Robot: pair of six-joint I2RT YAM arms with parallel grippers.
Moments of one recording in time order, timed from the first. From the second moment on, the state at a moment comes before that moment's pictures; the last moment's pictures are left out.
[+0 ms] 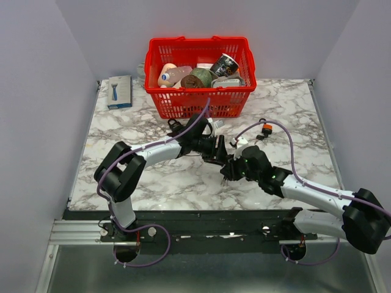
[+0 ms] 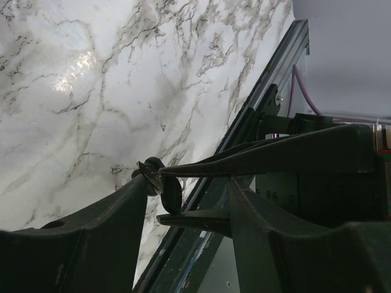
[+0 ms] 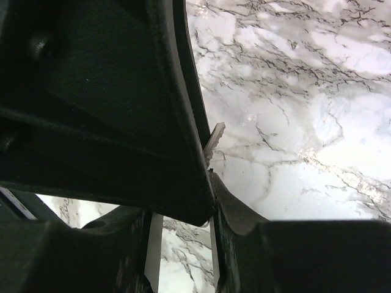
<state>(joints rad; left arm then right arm) -0.71 1.77 1.11 -0.05 0.71 -0.67 0.78 1.13 0.52 0.03 0.00 0.29</state>
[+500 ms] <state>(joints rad) -0.71 1.81 1.11 -0.05 0.75 -0.71 0.80 1.10 0.50 0.03 0.01 0.25</state>
